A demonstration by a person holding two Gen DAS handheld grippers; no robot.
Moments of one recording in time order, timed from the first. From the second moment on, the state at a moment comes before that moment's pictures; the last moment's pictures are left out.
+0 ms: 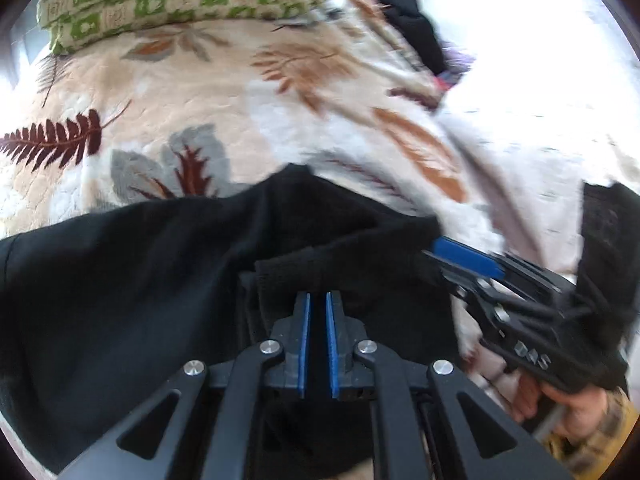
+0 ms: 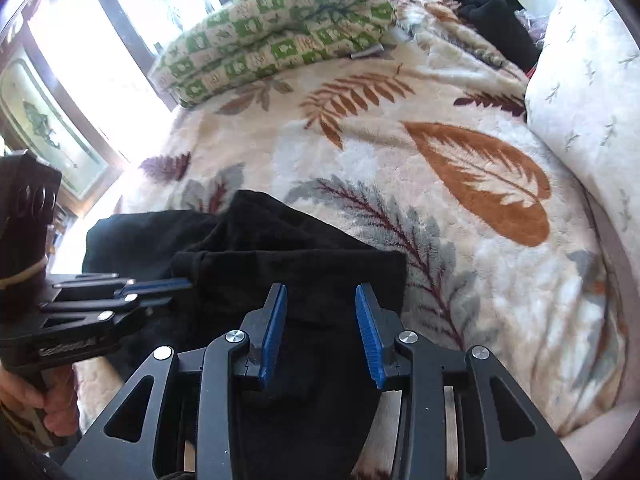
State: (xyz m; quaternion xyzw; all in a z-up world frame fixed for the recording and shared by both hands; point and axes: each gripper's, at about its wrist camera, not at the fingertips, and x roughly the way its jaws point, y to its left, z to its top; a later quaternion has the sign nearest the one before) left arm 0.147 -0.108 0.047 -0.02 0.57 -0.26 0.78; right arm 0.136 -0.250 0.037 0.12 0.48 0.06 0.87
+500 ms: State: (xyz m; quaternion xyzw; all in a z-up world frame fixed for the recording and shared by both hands) left arm 0.097 -0.079 0.063 -0.02 0.55 -0.29 0.78; right arm 0.068 -0.211 0.051 0.08 0.49 0.08 0.86
